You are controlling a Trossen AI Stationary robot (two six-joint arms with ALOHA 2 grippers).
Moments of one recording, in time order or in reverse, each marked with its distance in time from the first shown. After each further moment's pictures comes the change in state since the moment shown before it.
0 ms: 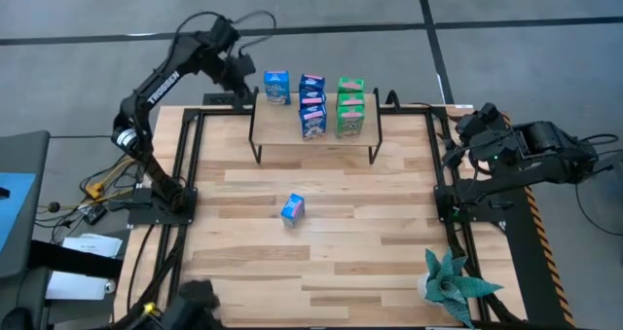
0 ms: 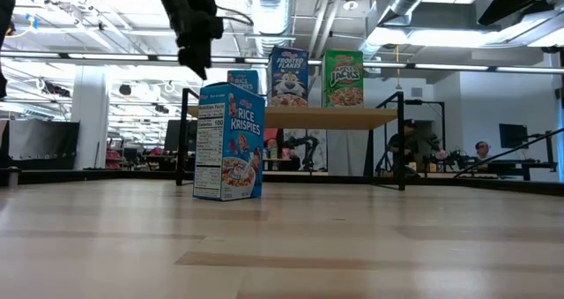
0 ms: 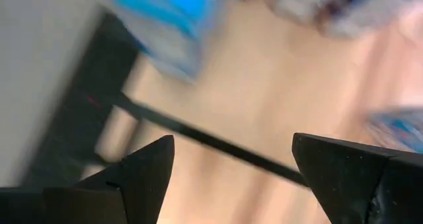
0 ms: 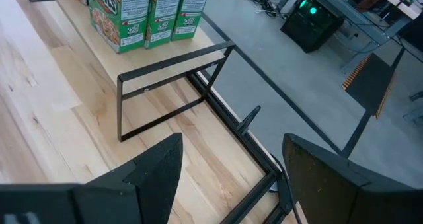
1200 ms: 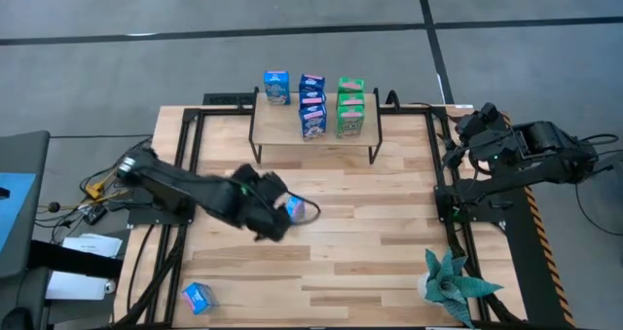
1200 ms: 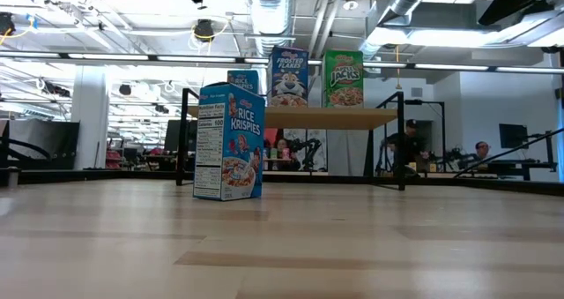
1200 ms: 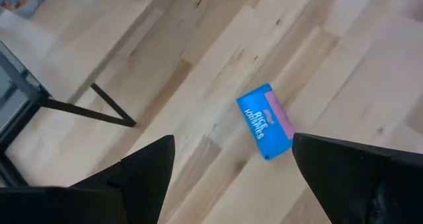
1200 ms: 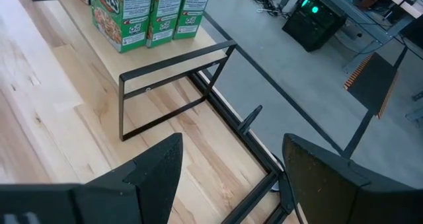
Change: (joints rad) left arm -1.339 0.028 -0.020 -0.137 -0.933 -1.372; right arm 0.000 0.000 0.000 0.000 -0.007 0.001
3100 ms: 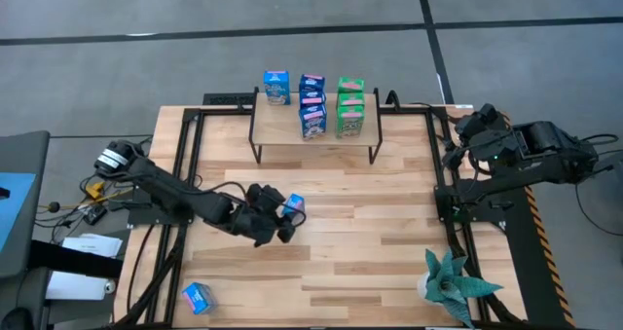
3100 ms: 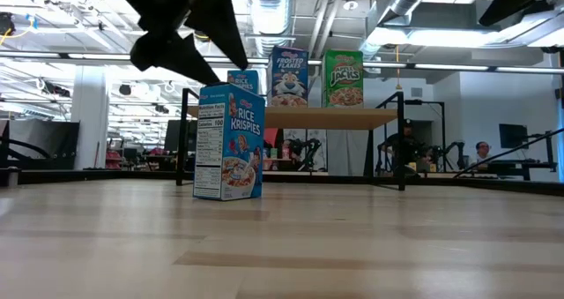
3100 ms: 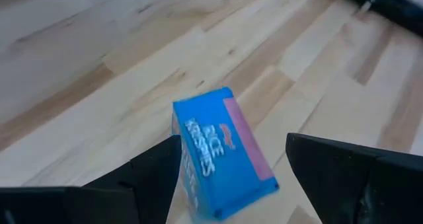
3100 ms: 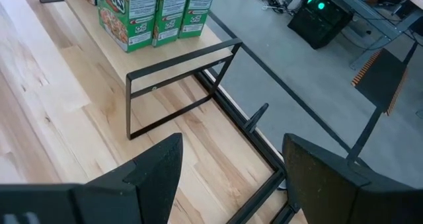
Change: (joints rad) left arm -0.017 -0.204 -0.822 1.086 -0.097 0.005; right arm 0.000 0.000 0.000 0.000 -0.022 0.018
